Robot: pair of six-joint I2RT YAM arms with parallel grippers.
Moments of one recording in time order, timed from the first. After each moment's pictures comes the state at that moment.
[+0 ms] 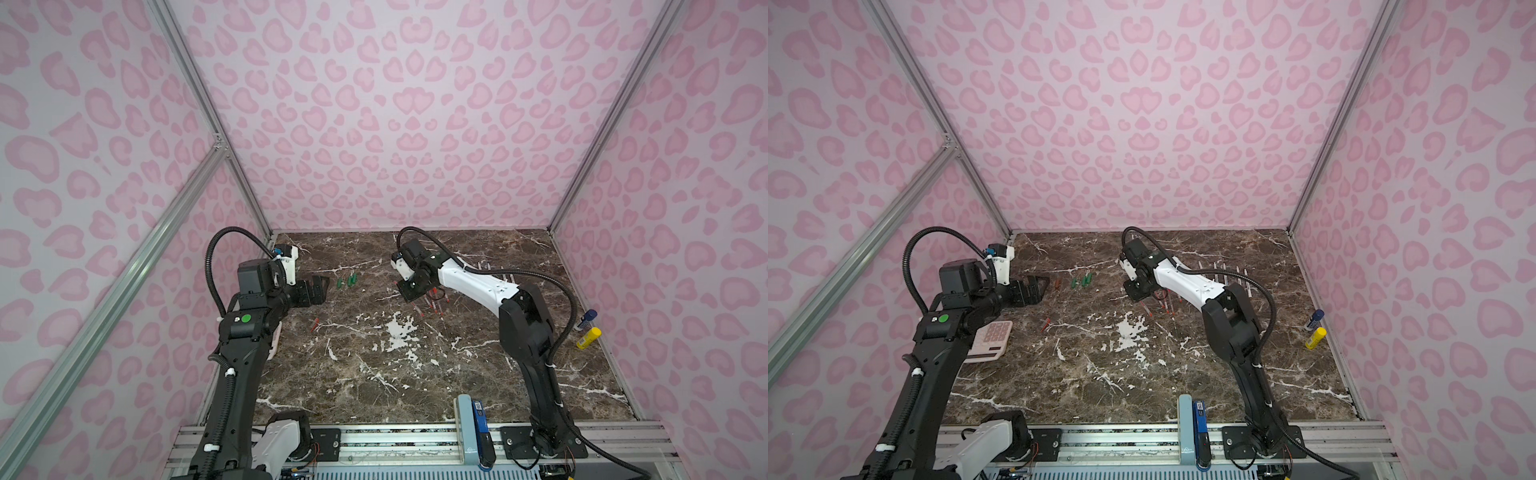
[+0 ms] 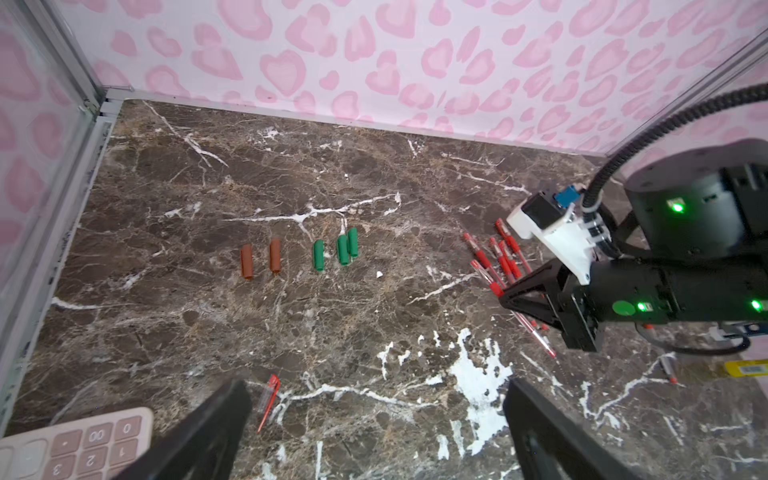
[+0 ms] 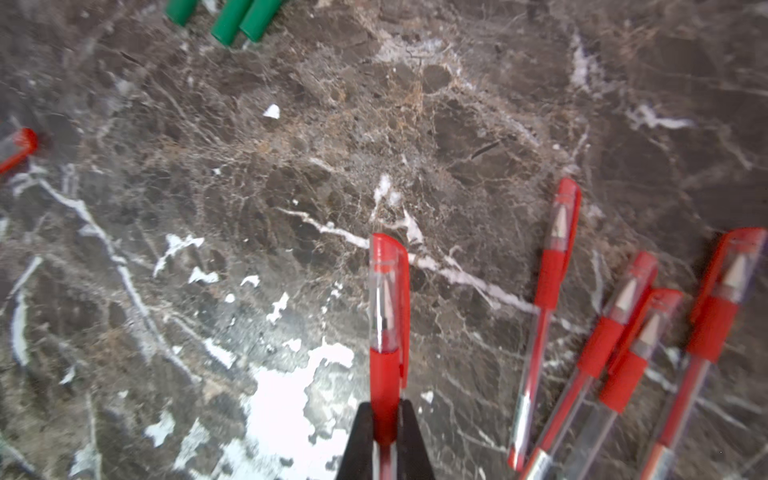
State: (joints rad) left arm 0.09 1.02 1.03 -0.63 0.40 -0.09; right arm 0.68 2.11 1.79 -0.81 -0.09 0.14
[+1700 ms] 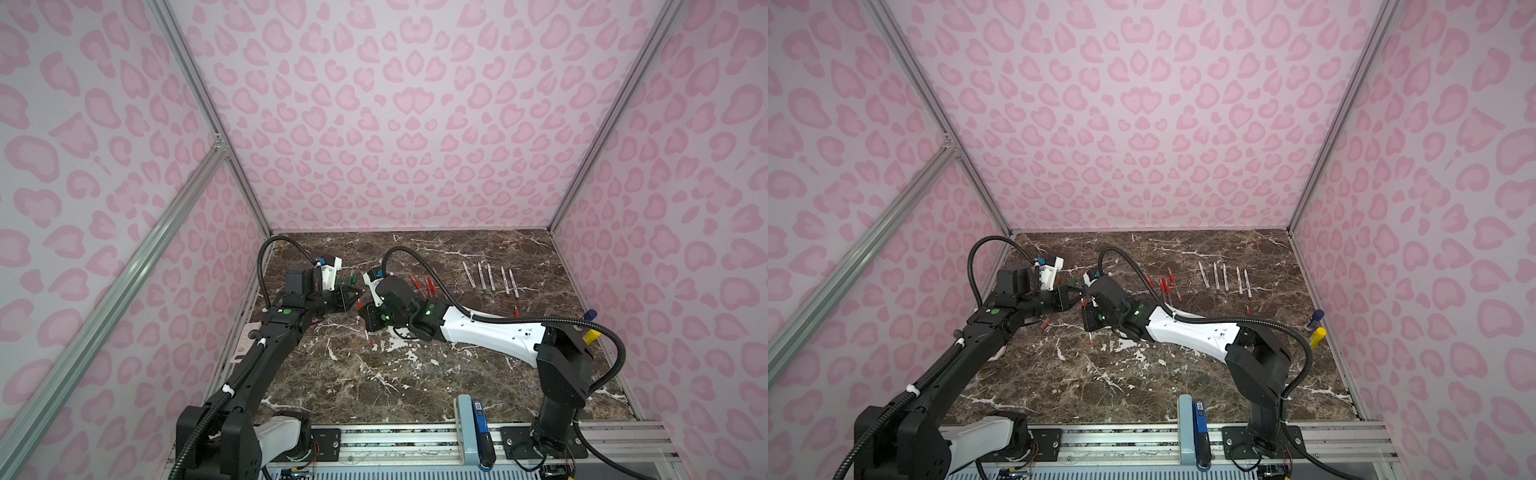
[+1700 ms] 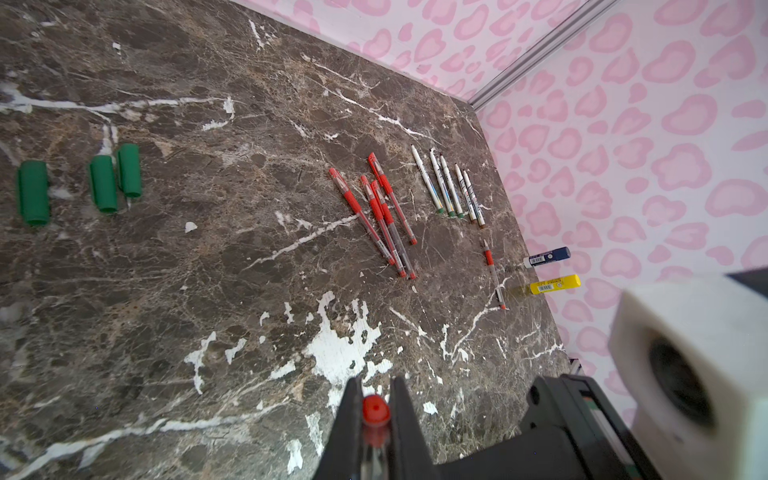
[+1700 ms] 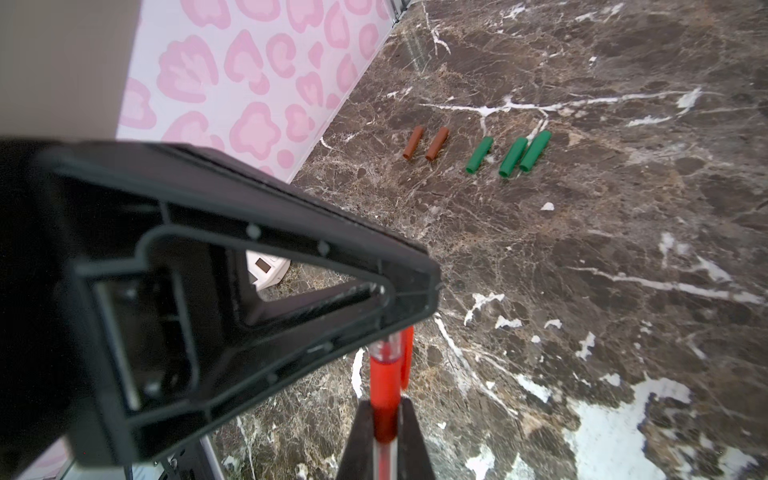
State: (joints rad) left arm -0.14 1.19 0.84 -0.30 0.63 -0.37; right arm 1.02 1.83 1.42 -0.21 -0.03 0.57
